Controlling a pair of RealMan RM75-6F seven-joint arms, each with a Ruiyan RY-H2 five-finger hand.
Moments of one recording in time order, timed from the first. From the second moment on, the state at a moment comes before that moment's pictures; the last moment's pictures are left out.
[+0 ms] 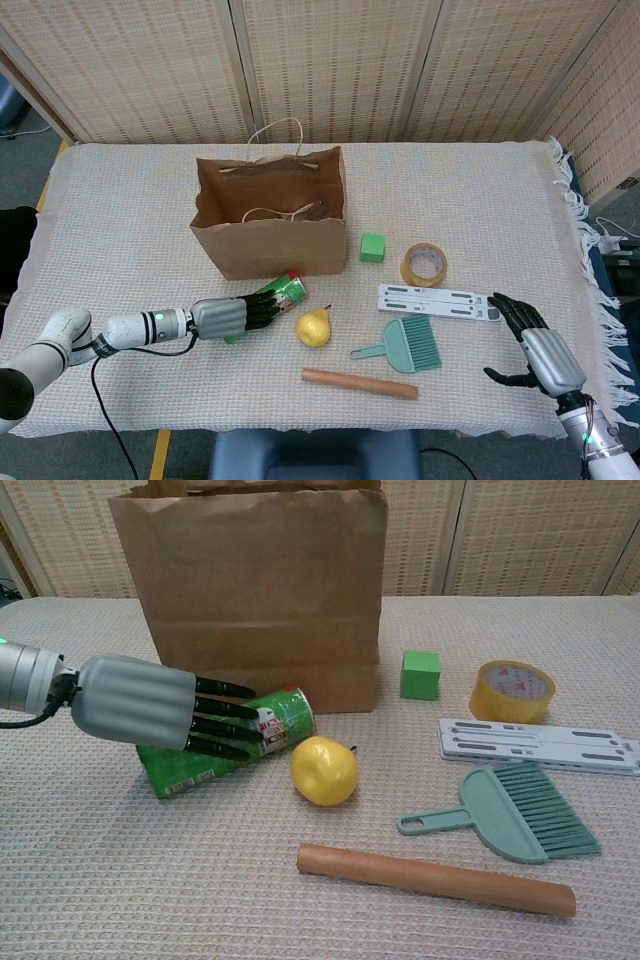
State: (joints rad) left arm -1.05 -1.51 0.31 -0.79 2.15 1.10 0.26; right arm 0.18 -1.05 -0.03 -1.73 -1.54 1.26 0.27
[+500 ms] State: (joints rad) left arm -1.07 -1.50 0.40 -0.76 2.21 1.13 0.19; right arm 0.18 -1.05 -0.03 -1.74 -1.54 1.26 0.26
